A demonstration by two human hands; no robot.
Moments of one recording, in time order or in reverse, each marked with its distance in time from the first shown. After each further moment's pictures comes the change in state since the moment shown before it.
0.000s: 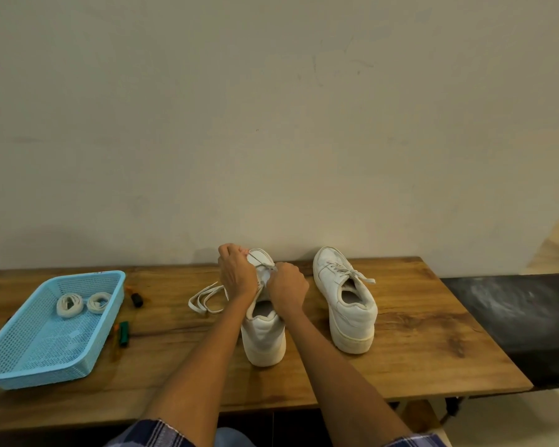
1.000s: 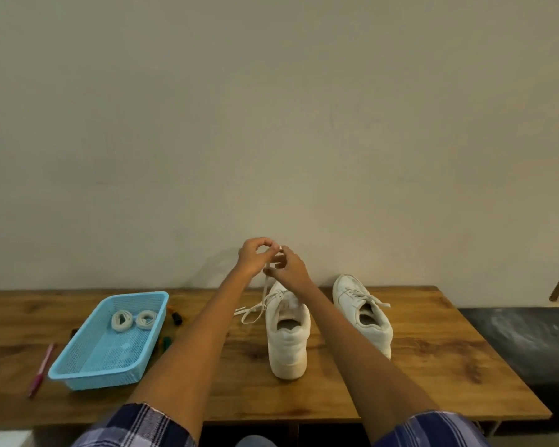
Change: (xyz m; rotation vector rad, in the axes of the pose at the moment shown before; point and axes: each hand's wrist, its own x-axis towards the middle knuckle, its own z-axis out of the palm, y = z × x) left_hand 0.042 0.046 -0.101 -0.400 -0.401 0.088; right_hand 0.013 -0.058 -0.053 0.640 -0.235 -0.279
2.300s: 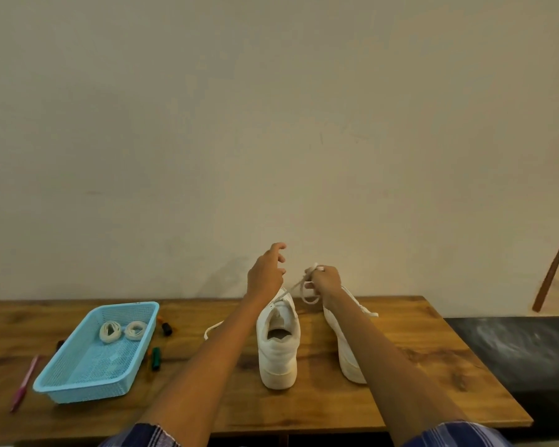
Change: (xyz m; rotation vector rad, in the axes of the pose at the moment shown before) left_hand -0.023 0.014 0.035 0.397 0.011 0.202; right_hand -0.011 0.015 -0.068 0.243 0.307 0.473
